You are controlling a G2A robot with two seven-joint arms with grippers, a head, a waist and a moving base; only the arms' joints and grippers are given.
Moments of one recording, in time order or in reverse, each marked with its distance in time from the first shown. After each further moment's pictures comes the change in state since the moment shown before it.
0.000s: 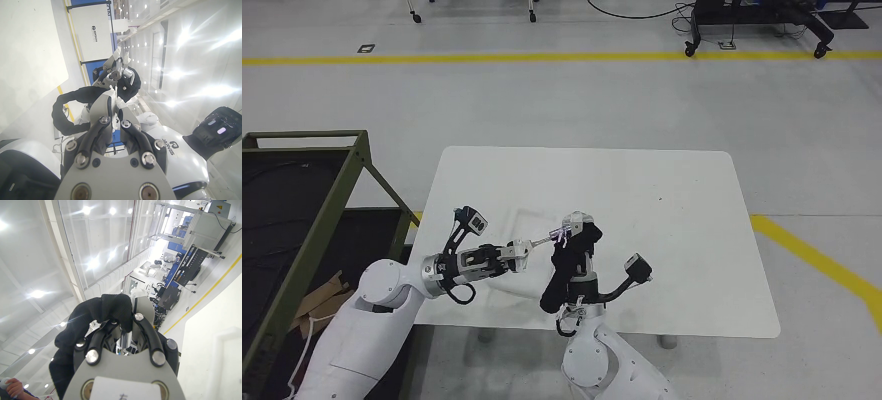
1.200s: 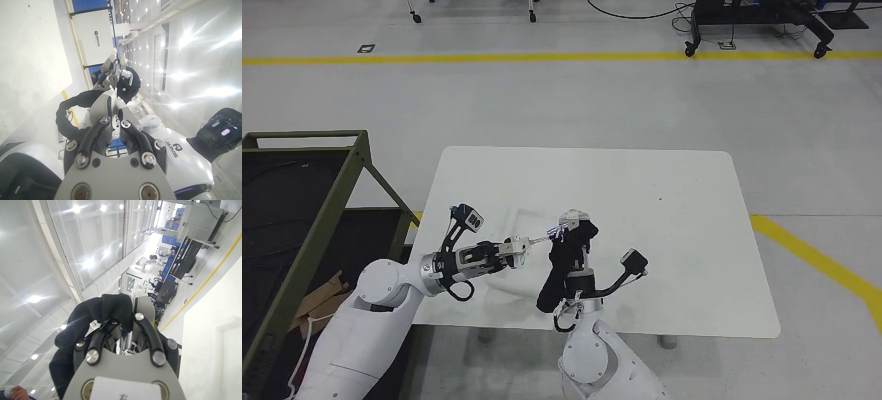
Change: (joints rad) left arm 0.002 -0.010 -0.019 0.011 0.036 -0.025 0.022; right arm -0.057 -0.074 0.100 -0.008 0.034 0.002 0.142
